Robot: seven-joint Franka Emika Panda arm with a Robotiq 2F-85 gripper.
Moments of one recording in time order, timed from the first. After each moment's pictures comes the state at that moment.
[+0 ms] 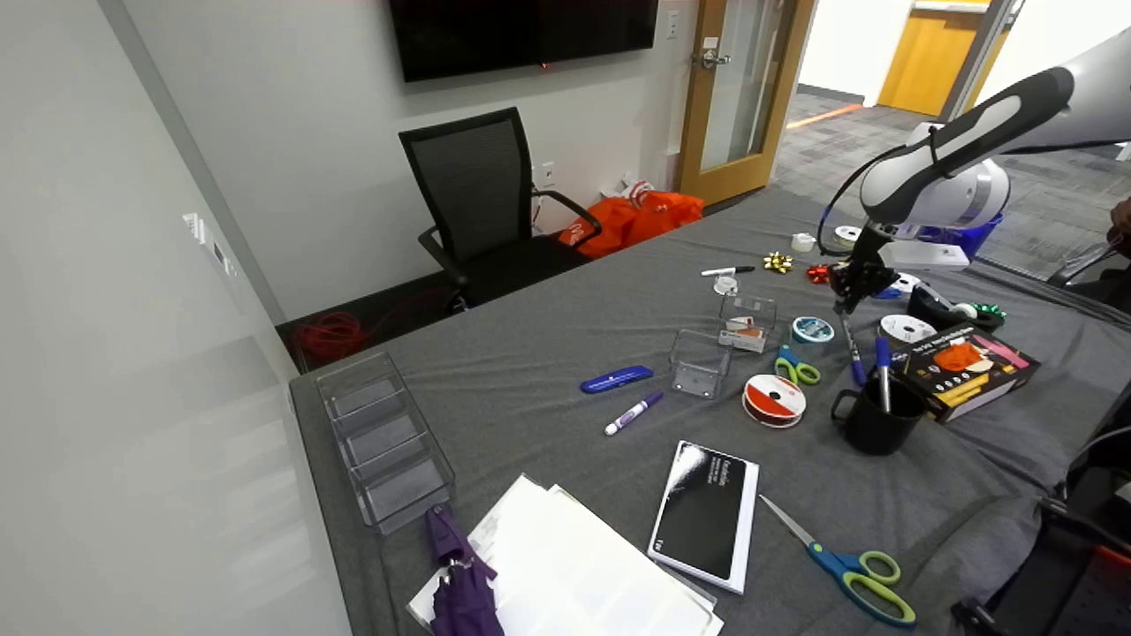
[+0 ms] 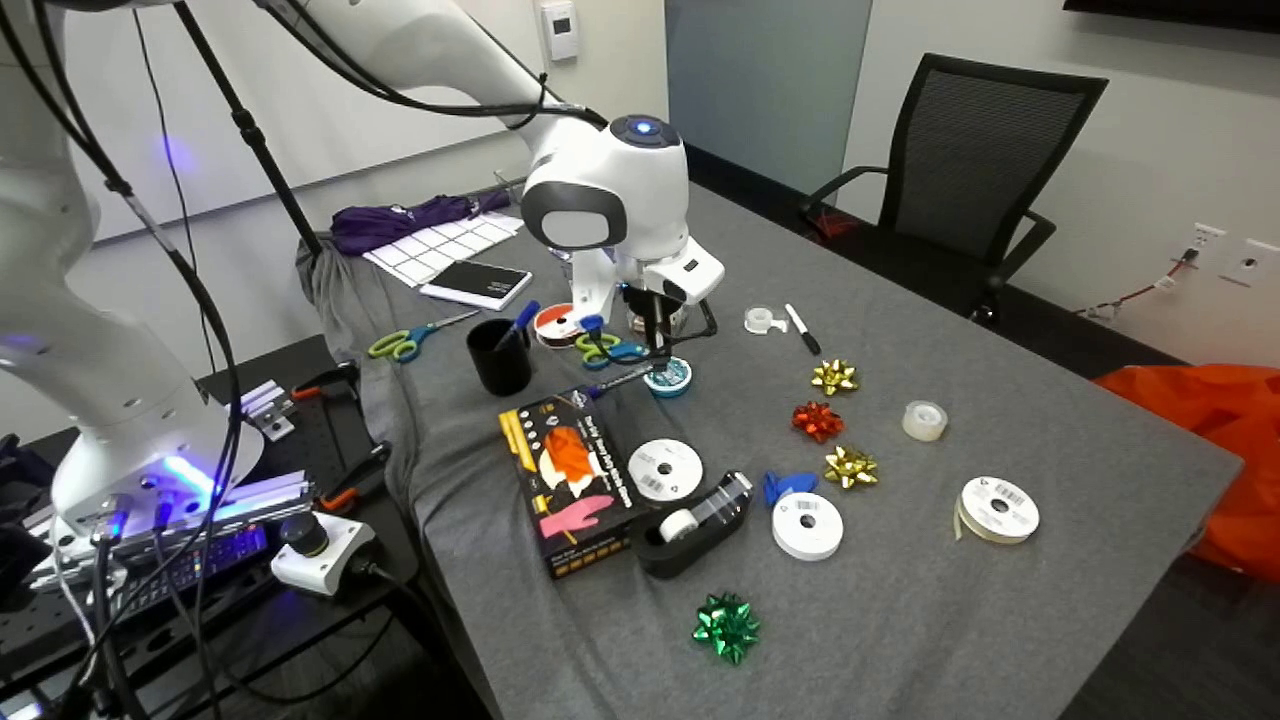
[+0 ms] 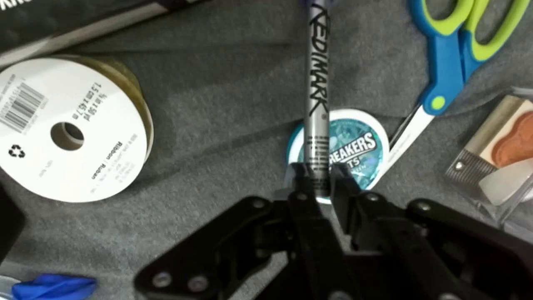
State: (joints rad) arm -0.30 0.58 -0.12 -1.92 0.28 2.52 -0.12
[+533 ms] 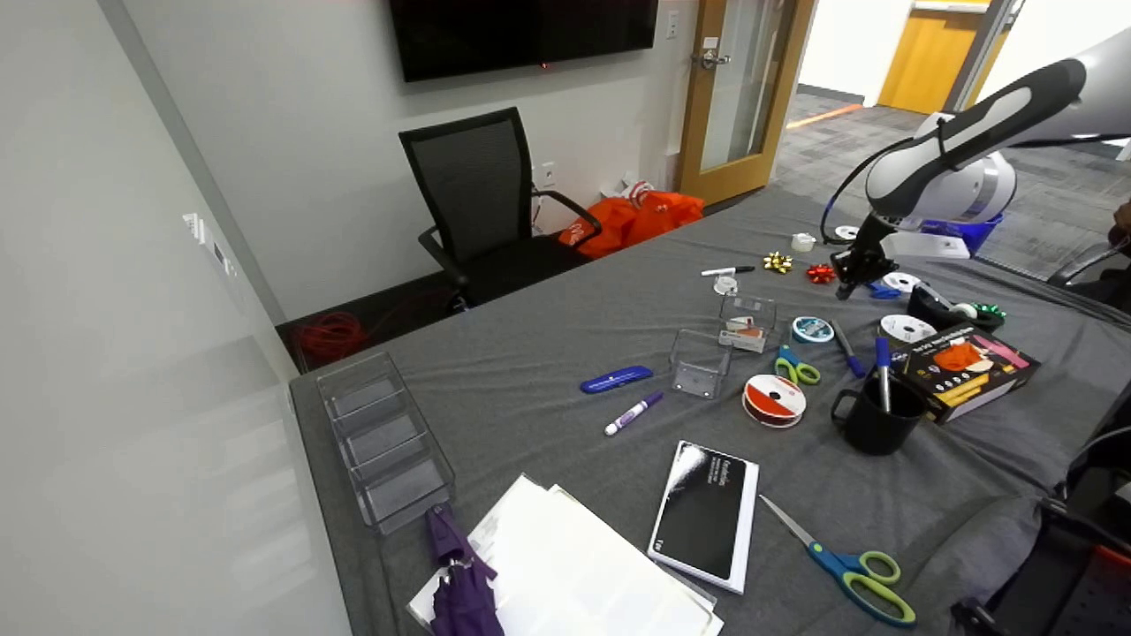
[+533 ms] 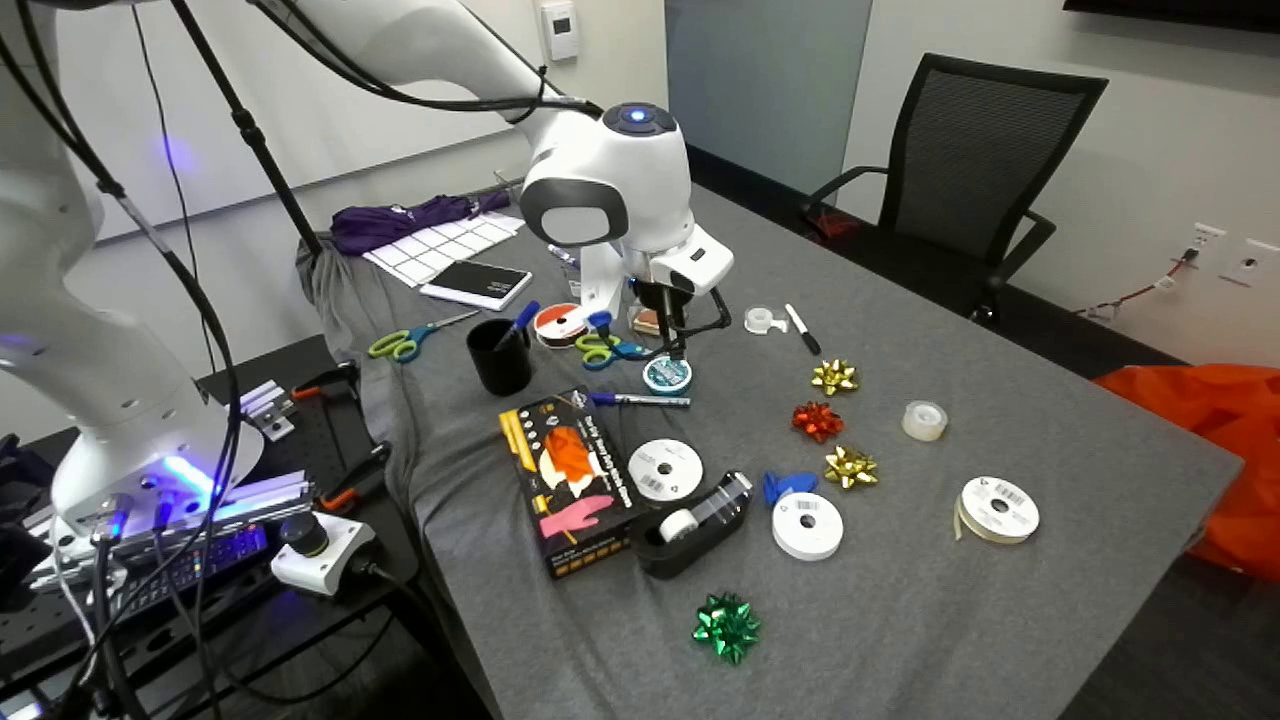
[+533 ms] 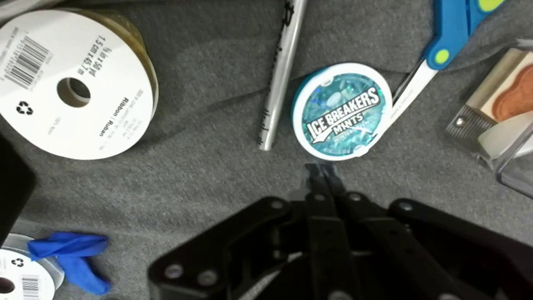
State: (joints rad) arm -0.34 0.56 -0.09 -1.92 0.28 2.59 -0.13
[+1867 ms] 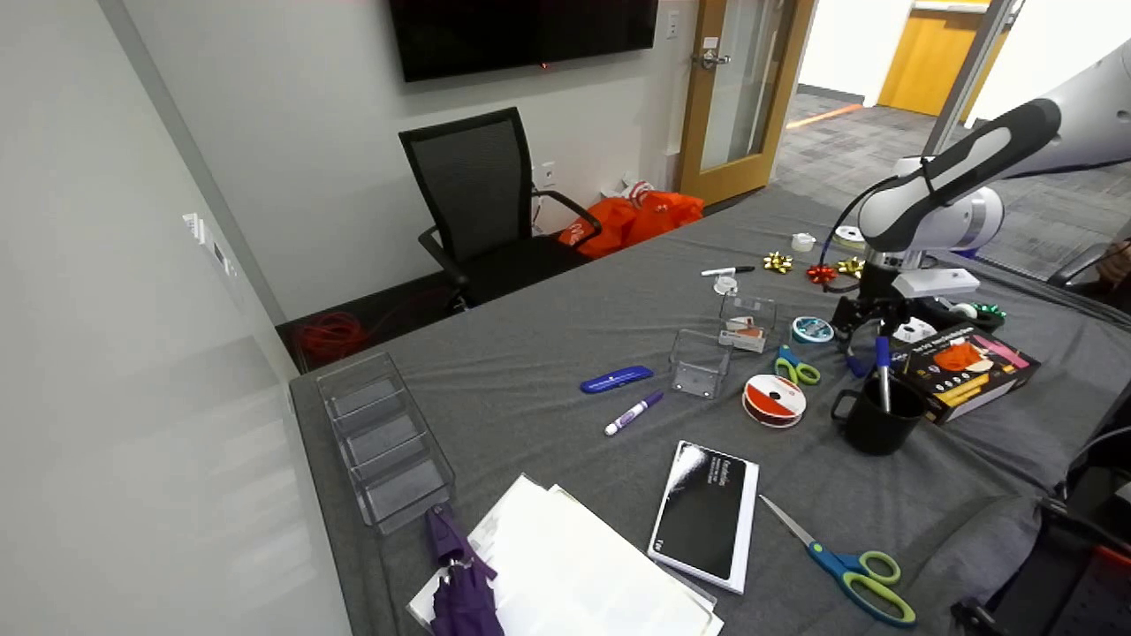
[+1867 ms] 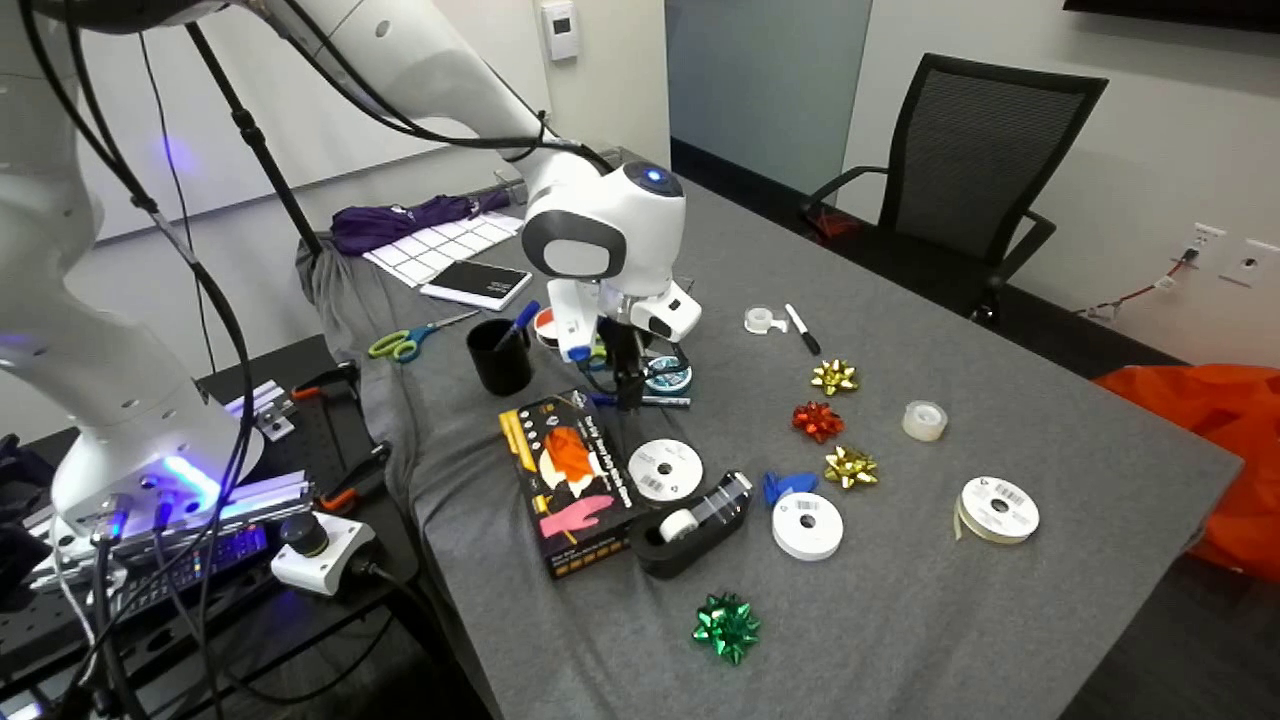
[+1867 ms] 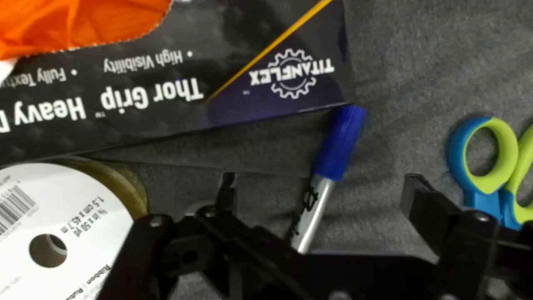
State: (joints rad) arm -0.33 0.63 -0.08 -1.94 0.17 2.37 -0.19
